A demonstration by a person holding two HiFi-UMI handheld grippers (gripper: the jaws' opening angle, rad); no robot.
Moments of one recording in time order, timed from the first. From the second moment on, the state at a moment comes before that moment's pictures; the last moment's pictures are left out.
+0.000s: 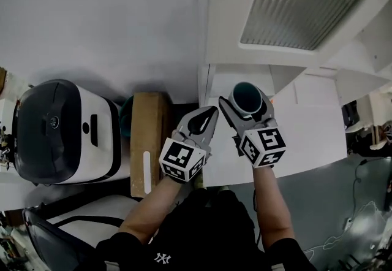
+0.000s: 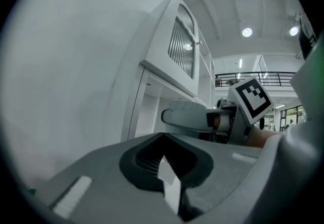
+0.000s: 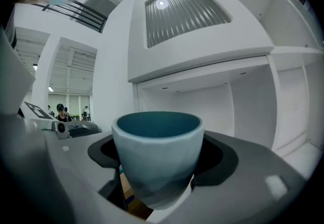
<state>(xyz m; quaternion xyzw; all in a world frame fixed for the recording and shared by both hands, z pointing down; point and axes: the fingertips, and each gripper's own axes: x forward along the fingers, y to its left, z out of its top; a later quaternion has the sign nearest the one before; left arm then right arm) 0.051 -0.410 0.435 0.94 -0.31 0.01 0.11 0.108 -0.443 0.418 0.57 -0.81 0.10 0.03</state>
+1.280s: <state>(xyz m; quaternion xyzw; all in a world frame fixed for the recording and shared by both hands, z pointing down) 0.045 -0.457 0.467 0.92 -0.37 0.03 0.13 0.118 -0.558 0.475 0.61 -0.79 0.07 0.07</state>
